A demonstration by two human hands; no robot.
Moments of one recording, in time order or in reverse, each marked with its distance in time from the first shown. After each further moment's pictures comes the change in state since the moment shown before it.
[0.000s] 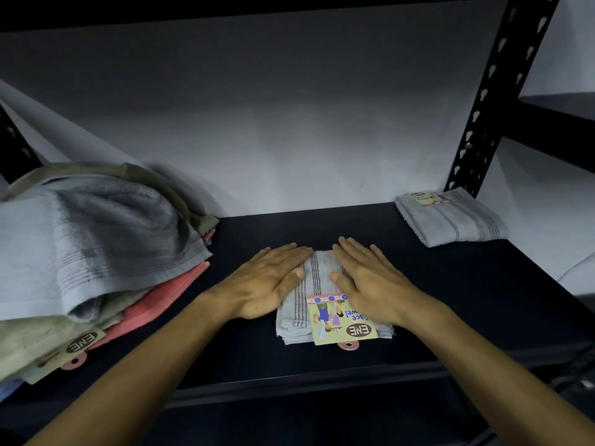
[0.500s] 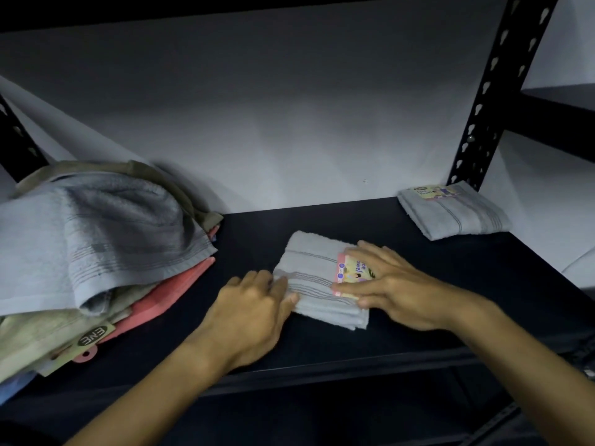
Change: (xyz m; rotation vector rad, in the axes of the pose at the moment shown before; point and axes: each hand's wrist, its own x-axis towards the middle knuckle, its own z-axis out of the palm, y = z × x) left_hand -0.065 0.027 0.020 0.388 0.336 -0.077; right_hand -0.025 0.032 -0.003 0.007 -0.117 -0.265
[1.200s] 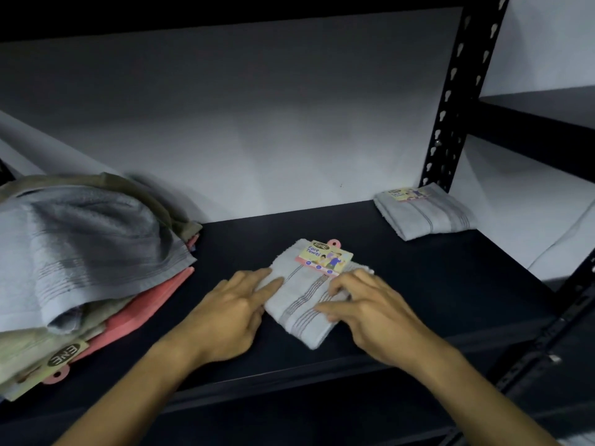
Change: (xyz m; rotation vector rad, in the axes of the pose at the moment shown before) left_hand 0.012 -0.021 0.014 -0.197 -0.149 0.101; right_hand -0.019 -0.032 0.037 -0.169 0.566 -0.068
